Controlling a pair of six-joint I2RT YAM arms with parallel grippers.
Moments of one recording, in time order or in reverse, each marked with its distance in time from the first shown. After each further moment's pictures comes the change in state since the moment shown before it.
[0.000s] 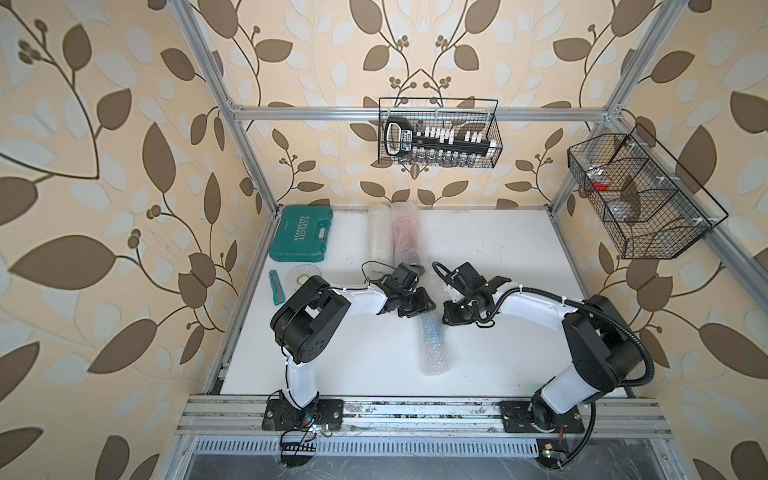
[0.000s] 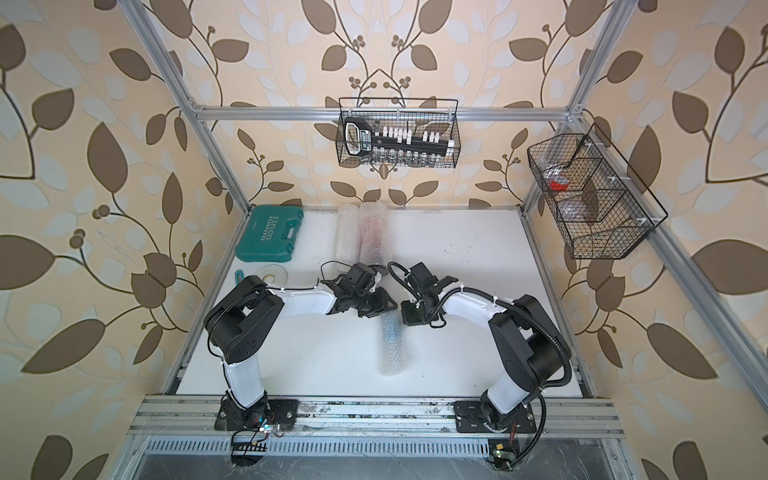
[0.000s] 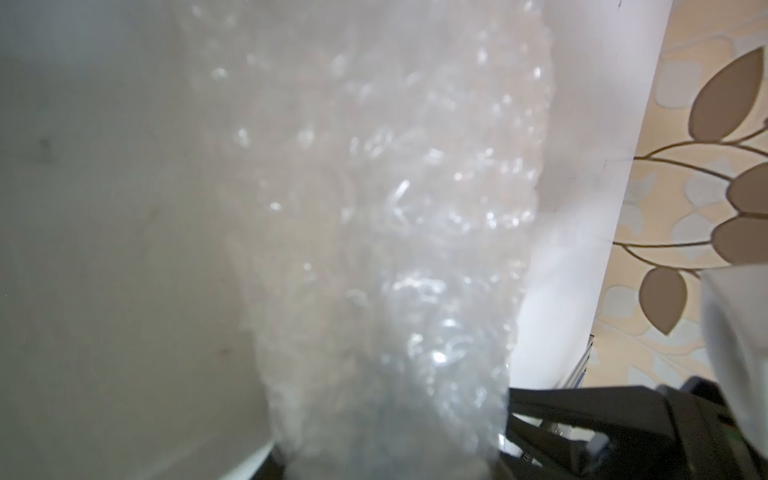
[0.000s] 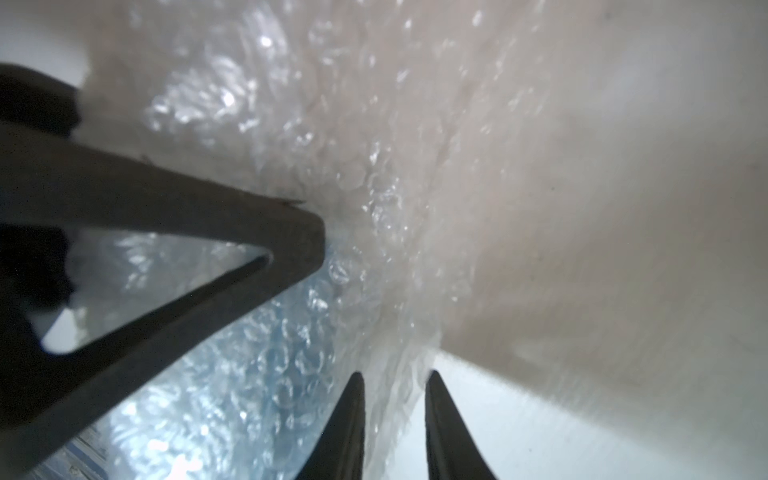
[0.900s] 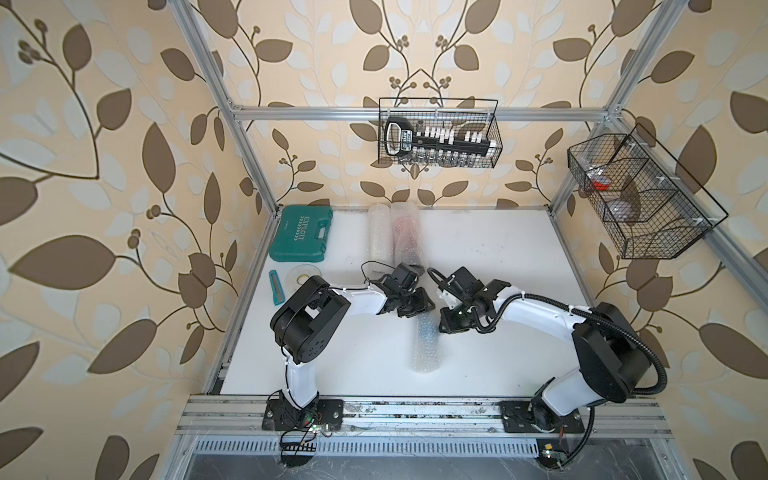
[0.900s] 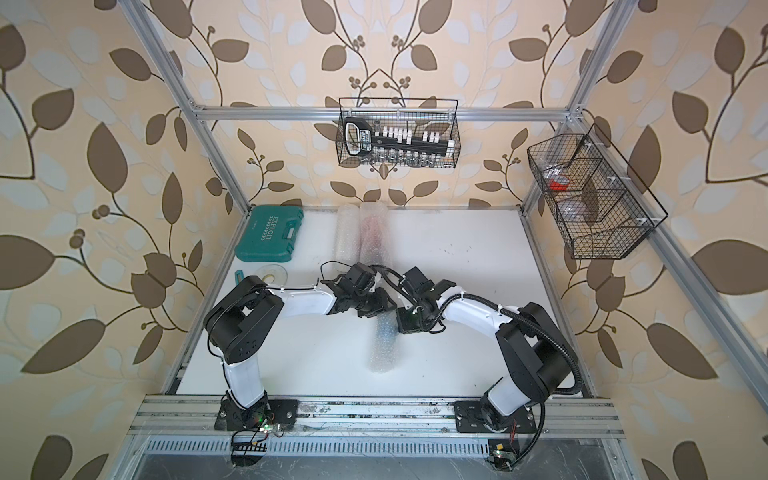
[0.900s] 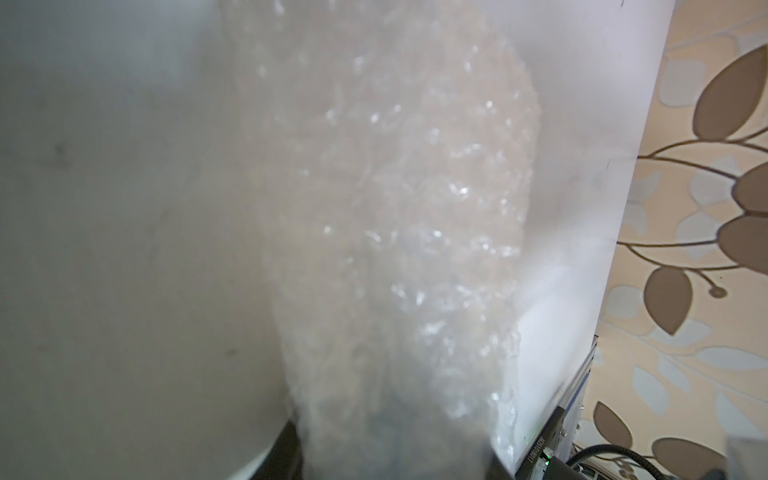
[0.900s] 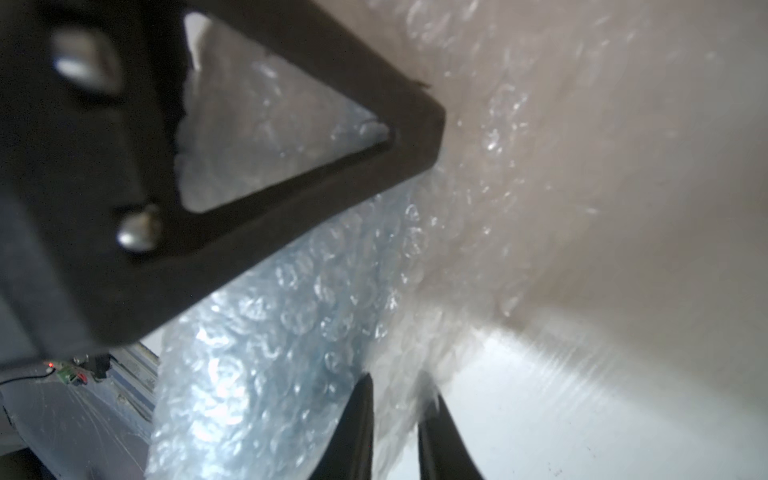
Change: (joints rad) left arm 0.000 0.000 -0.002 -0.001 -0.001 0.012; right arm 0.069 -0.052 -0.008 -0.050 -0.070 0.025
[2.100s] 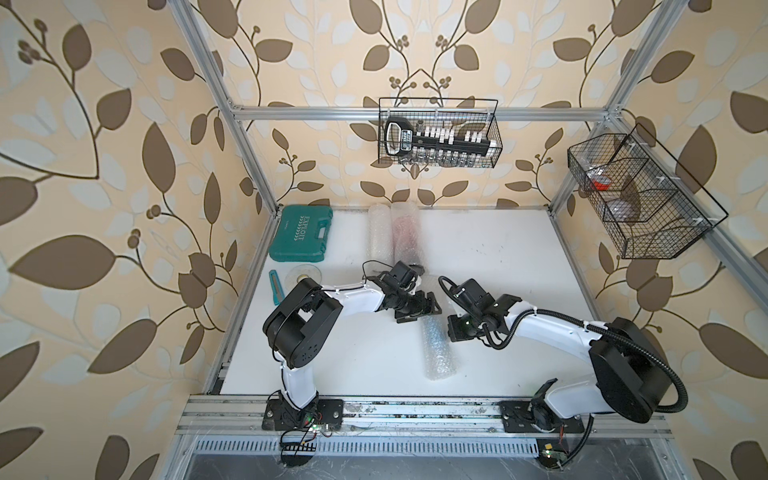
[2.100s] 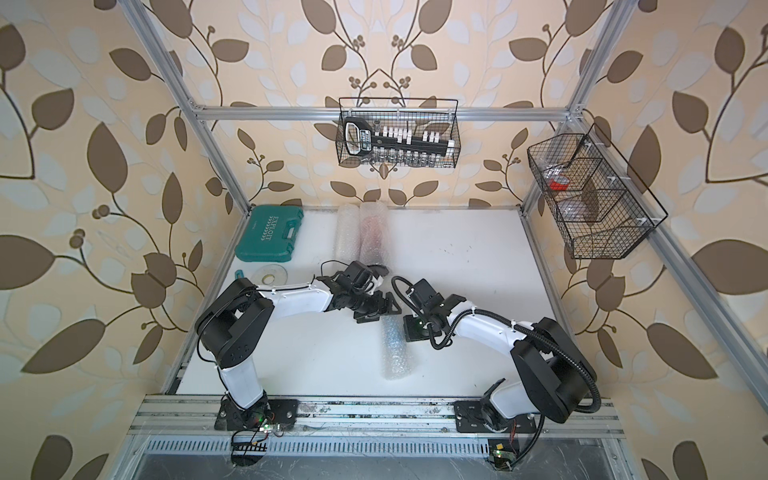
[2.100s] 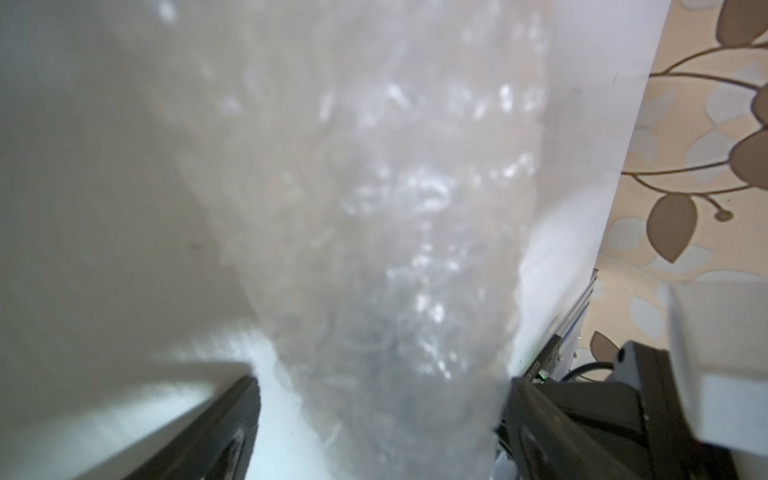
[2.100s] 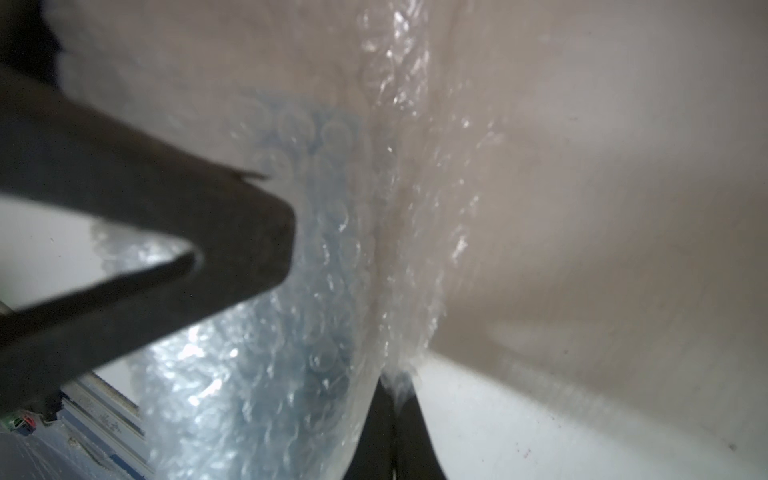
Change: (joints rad) left arm -0.003 -0.056 0.021 -0.174 0.134 0.106; right arm 0.012 -0.126 -0.166 0.112 0.118 0.088
